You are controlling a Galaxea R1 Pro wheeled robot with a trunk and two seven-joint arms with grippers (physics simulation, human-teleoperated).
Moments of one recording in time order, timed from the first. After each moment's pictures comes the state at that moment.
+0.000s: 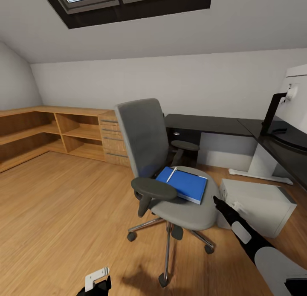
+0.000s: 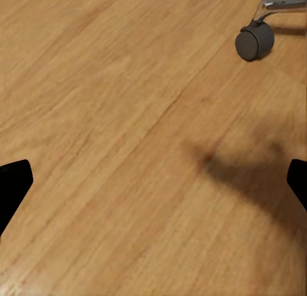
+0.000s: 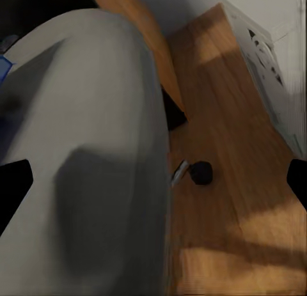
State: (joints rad) left arm -0.14 -0.08 -0.01 -0.75 0.24 -0.01 0.26; right arm -0.74 -0.20 0.07 -0.35 -0.85 -0.12 0.14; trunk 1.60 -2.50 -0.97
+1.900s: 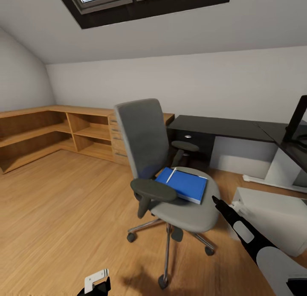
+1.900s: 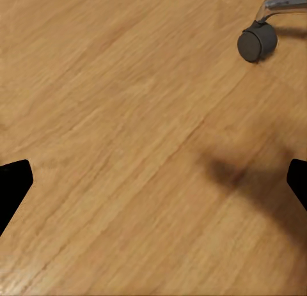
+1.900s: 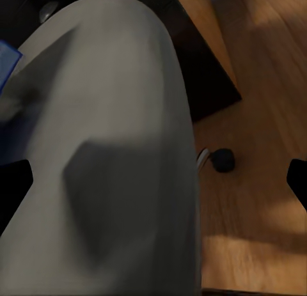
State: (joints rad) left arm -0.14 -0.08 -0.01 -0.73 0.24 -0.03 0.26; right arm -0.74 -0.21 0.06 -0.35 -0.90 -0.05 0.20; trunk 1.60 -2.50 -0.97
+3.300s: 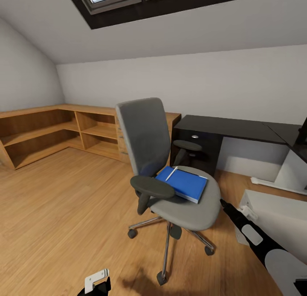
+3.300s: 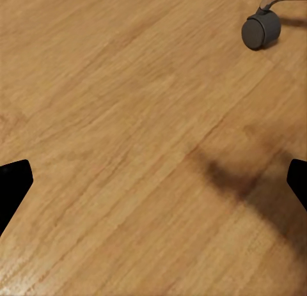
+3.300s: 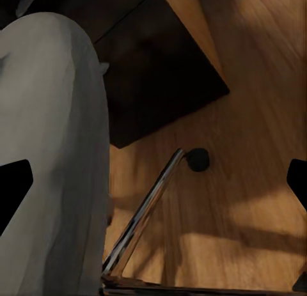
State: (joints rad) left arm -0.14 -0.08 -0.02 -0.73 0.24 -0.03 0.26; right arm -0.74 -0.26 0.06 -0.30 -0.96 -0.05 0.21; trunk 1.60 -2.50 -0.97
